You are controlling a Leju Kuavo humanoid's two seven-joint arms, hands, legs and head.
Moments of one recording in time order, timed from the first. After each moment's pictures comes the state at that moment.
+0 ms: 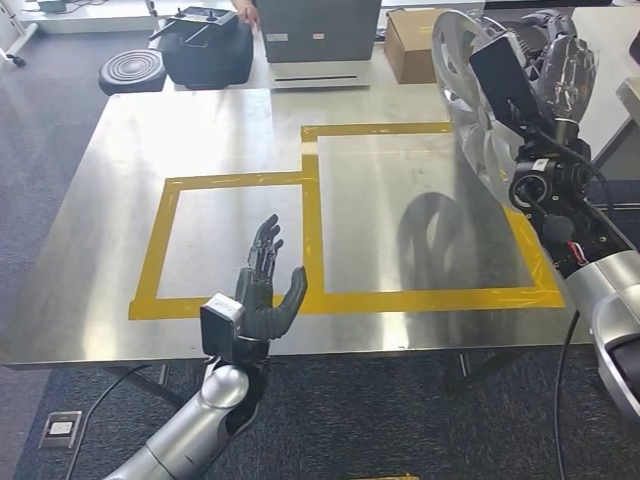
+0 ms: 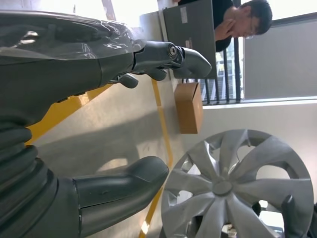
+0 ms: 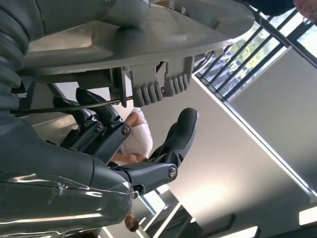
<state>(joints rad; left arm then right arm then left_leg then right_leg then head) -0.33 -0.08 -0.69 -1.24 0.20 0.37 -0.70 -1.16 -0.16 0.72 -0.66 0.36 -0.63 -0.06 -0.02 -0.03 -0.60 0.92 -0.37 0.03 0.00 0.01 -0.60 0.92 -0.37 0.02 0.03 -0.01</state>
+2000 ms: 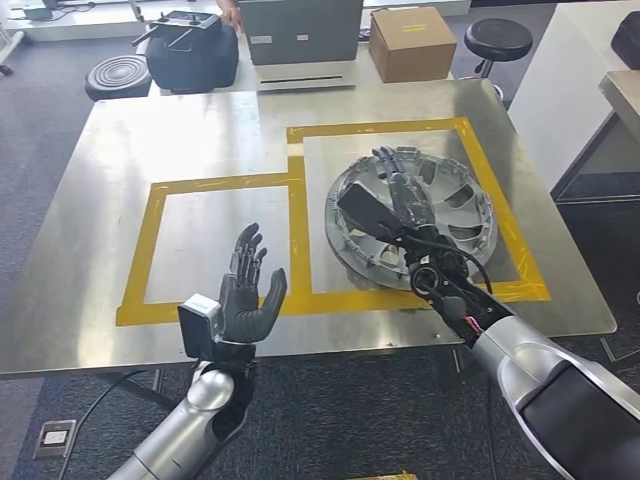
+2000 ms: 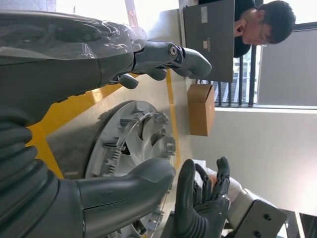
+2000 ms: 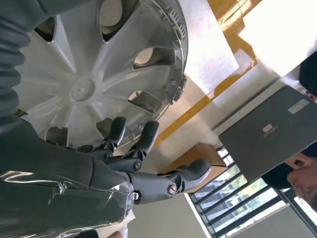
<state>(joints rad) -0.31 -0.06 -0.67 -1.24 0.29 0.34 -0.70 -0.93 0.05 0.89 -0.57 0.22 -0.42 -0.19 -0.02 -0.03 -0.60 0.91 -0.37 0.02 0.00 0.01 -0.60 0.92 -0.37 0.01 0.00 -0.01</state>
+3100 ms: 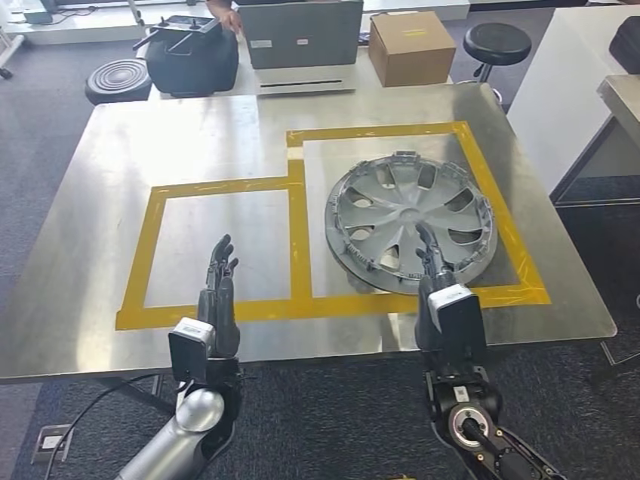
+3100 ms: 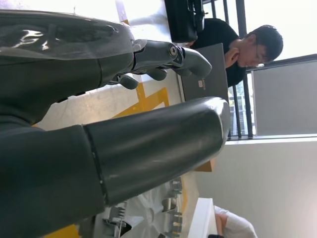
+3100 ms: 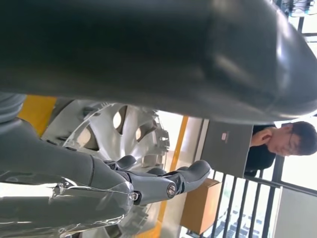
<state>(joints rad) -0.24 -0.01 -0.67 -1.32 0.18 0.53 -0.70 -0.26 -0.17 0.74 -1.60 -0.01 -0.62 -0.20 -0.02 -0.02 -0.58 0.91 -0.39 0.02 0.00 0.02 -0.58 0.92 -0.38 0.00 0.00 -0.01</state>
